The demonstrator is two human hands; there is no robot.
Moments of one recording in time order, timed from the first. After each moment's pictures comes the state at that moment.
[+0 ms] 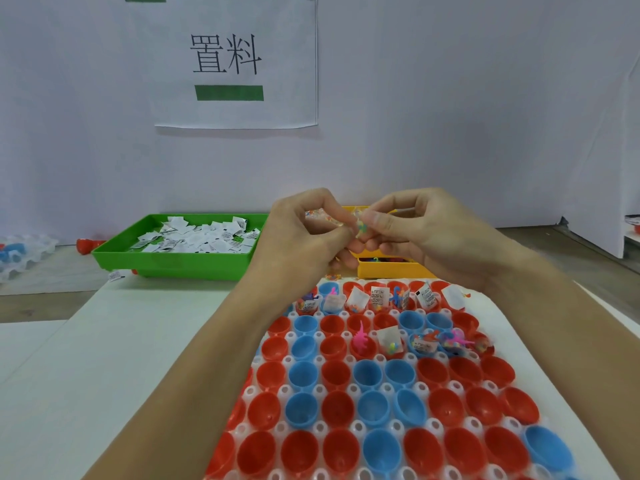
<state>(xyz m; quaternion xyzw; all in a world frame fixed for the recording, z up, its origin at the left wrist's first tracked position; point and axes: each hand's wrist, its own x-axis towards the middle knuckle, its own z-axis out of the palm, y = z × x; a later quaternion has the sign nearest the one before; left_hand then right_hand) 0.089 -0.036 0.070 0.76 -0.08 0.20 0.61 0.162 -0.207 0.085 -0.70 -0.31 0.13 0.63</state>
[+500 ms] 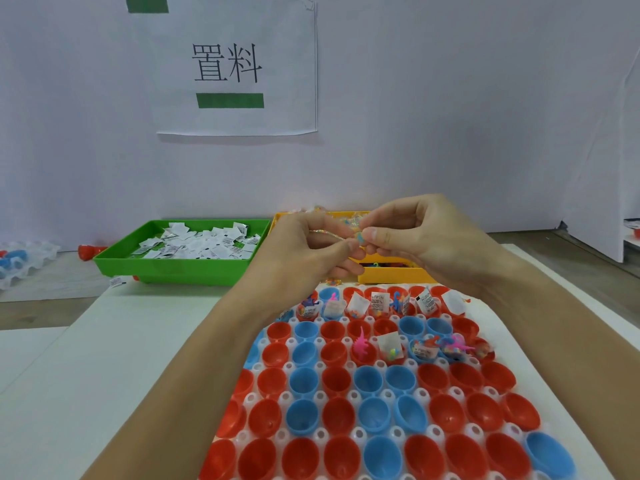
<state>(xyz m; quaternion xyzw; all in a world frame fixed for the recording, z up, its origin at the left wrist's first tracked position) 0.093 -0.029 0.068 0.78 -0.07 0.11 0.61 0.164 -0.208 0.080 -0.75 -0.33 0.05 0.57</state>
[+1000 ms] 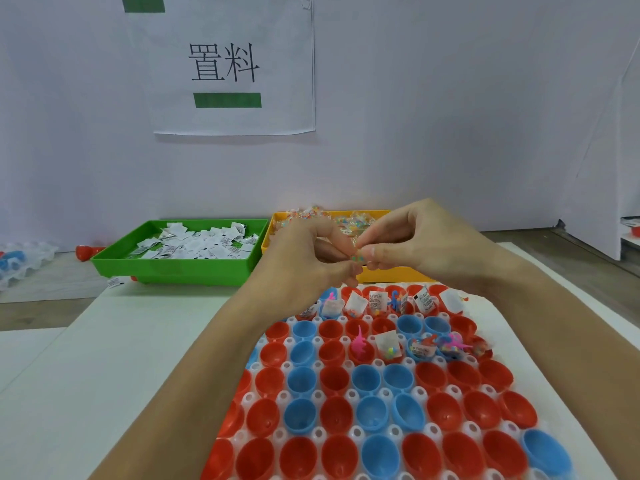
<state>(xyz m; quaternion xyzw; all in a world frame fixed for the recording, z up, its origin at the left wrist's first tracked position) 0.097 -0.028 0.061 0.86 -0.08 0.13 0.49 0.168 -0.212 0.078 -0.80 -0.36 0.05 0.48</state>
